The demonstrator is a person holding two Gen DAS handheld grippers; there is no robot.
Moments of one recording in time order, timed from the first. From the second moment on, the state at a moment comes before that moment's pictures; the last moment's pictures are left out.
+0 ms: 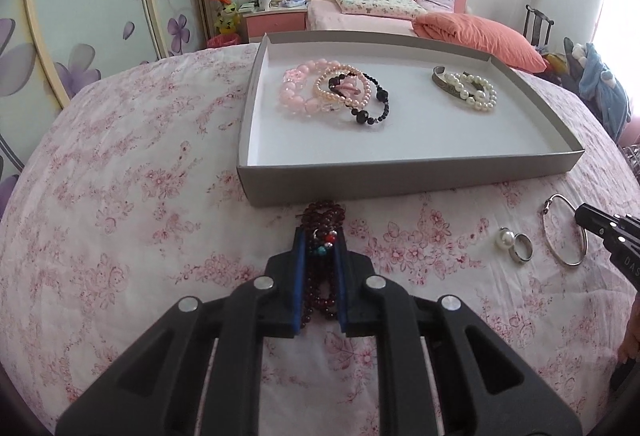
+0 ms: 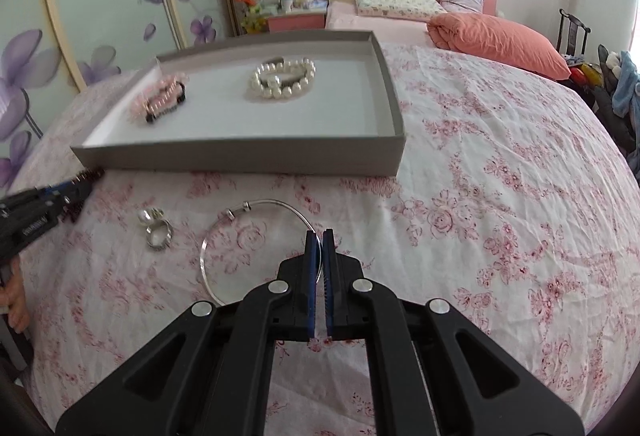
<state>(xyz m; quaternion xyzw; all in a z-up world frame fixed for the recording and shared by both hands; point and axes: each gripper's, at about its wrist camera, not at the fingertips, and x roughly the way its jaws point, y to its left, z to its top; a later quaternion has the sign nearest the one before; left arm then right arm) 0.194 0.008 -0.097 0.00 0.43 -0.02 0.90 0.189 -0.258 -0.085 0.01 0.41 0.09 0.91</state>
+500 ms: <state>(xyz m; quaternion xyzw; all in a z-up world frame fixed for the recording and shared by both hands) 0.194 0.009 -0.097 0.00 0.43 -0.02 0.90 0.181 -0.261 -0.066 0.04 0.38 0.11 0.92</state>
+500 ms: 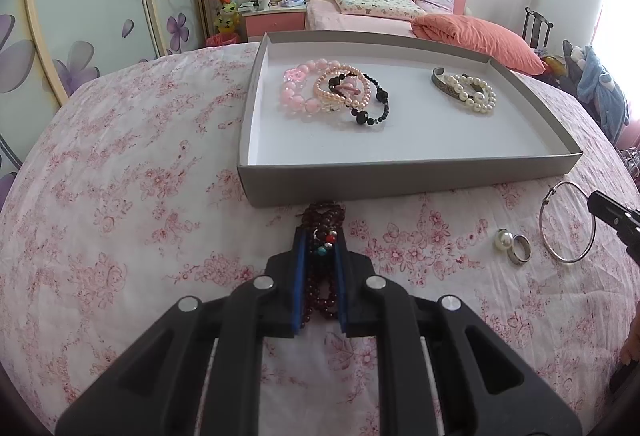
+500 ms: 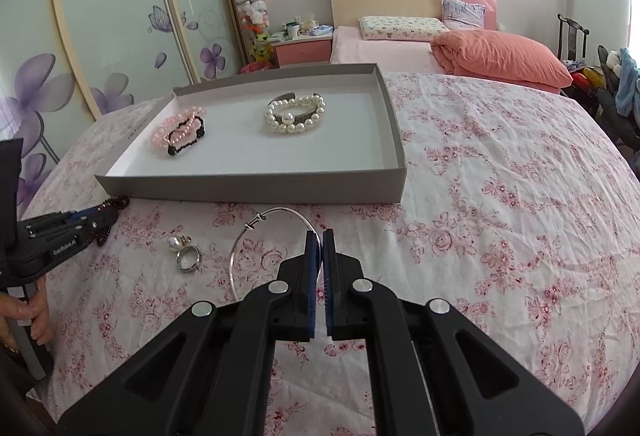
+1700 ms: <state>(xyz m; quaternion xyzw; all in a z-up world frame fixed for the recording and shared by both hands) 0.194 0.009 -0.097 0.00 0.43 -0.02 0.90 0.206 -0.216 -0.090 -0.04 0.44 0.13 0.89</state>
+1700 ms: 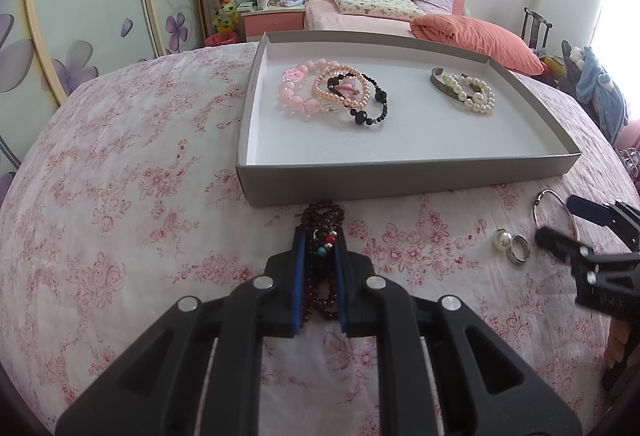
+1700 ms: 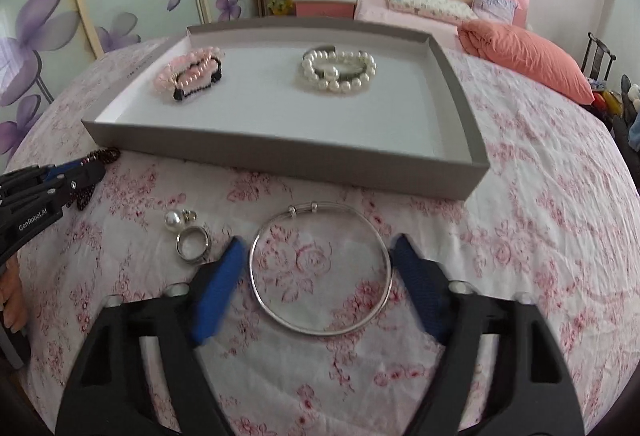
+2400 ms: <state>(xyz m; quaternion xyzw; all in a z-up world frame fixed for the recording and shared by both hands) 0.174 0.009 -0.078 -0.04 0.40 -0.07 0.91 0.181 -0.243 -0.057 0.03 0.38 0.12 0.92</state>
